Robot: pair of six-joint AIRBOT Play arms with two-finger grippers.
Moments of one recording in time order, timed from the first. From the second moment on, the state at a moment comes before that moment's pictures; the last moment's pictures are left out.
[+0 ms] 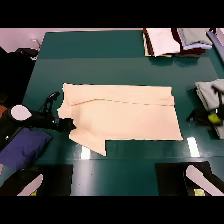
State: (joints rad) left arm -0.14 -0.85 0.64 0.99 -1.13 -1.48; right arm -0.56 -1.01 0.78 -1.28 1.49 1.37
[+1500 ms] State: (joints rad) left arm -0.15 -0.67 0.75 1.20 -1.26 -1.57; right arm -0.30 -0.84 0.80 -1.36 1.45 1.38
